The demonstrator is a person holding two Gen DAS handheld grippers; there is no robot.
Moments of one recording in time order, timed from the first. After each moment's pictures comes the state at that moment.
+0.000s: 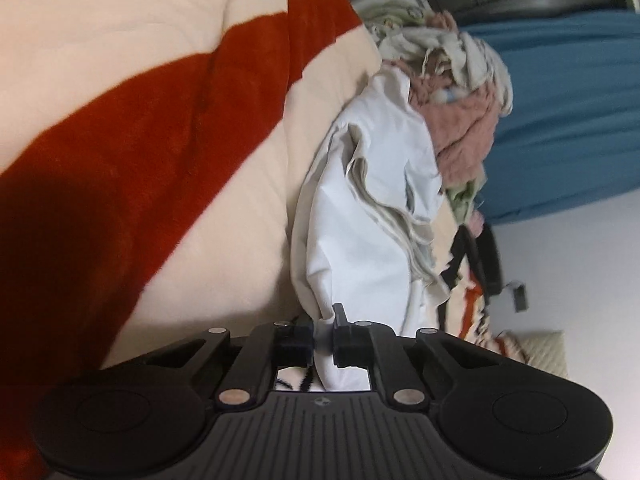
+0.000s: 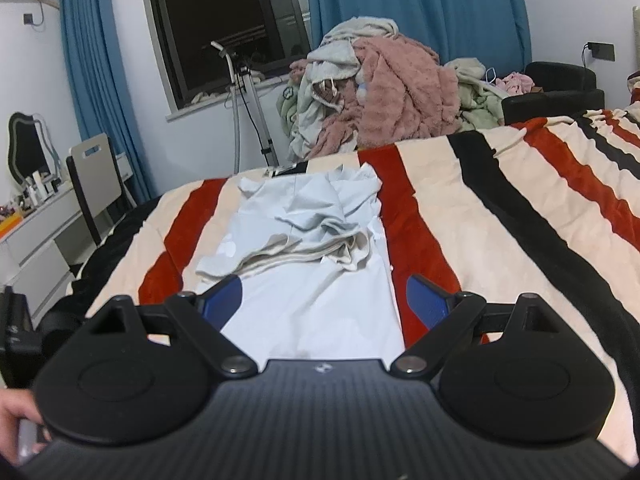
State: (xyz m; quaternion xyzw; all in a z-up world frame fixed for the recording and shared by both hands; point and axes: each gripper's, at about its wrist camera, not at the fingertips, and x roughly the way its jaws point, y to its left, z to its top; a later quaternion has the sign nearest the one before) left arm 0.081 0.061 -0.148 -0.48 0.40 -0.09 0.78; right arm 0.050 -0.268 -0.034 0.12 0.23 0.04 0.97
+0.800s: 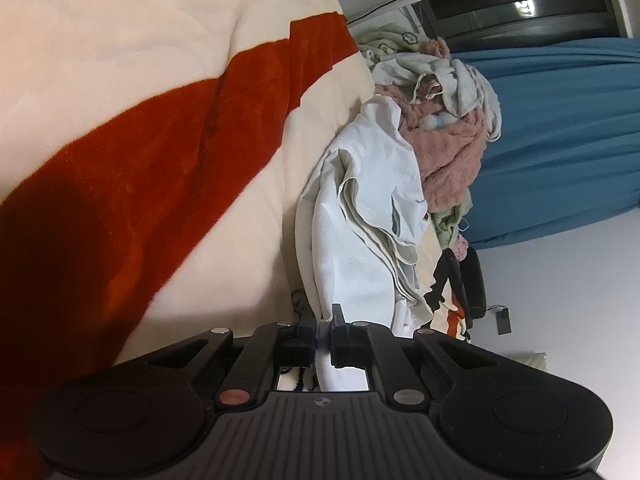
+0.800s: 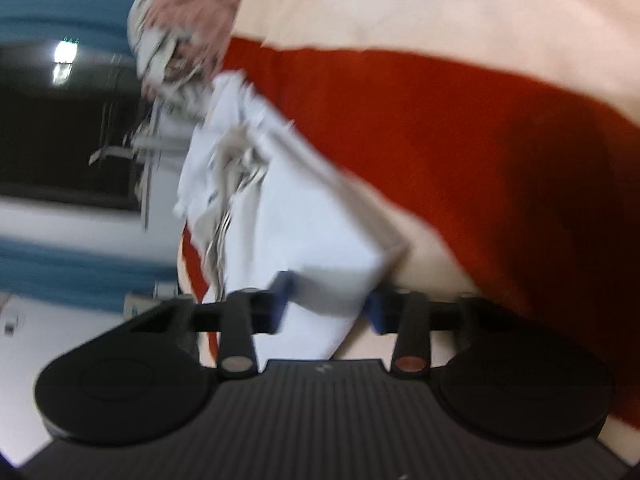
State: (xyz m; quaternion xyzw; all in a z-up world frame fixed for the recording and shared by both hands) left arm 0.080 0.064 -0.145 -0.49 0.38 -0.09 0.78; right arm 0.077 -0.333 -0.166 0.59 0.33 -0.01 0.74
